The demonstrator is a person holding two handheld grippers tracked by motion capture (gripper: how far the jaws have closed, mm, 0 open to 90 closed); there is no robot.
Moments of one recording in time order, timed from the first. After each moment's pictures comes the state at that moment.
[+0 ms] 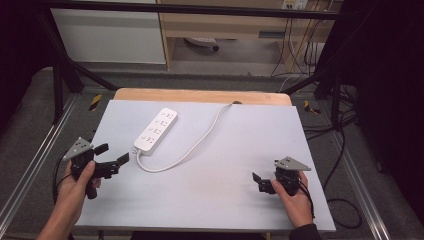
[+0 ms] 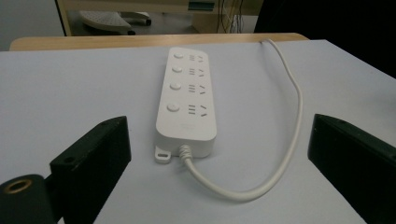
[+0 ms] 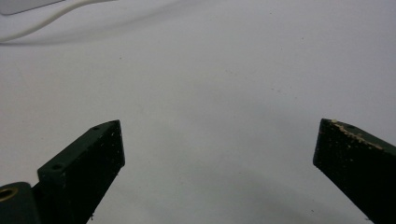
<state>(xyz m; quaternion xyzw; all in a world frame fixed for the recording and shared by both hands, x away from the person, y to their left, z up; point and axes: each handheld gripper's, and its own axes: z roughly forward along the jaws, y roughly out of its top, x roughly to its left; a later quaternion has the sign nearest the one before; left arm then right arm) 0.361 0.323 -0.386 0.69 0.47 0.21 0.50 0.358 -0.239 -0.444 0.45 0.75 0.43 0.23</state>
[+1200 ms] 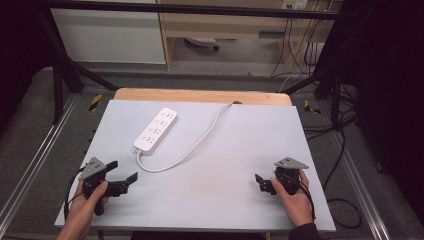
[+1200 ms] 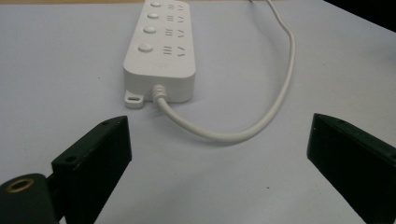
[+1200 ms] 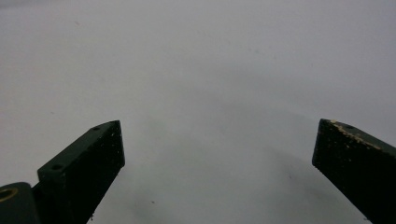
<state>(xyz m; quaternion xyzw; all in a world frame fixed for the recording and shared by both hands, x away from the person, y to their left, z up) 0.338 0.301 -0.435 0.73 0.44 0.21 0.48 0.365 -0.246 -0.456 0.49 0.76 0.37 0.22</state>
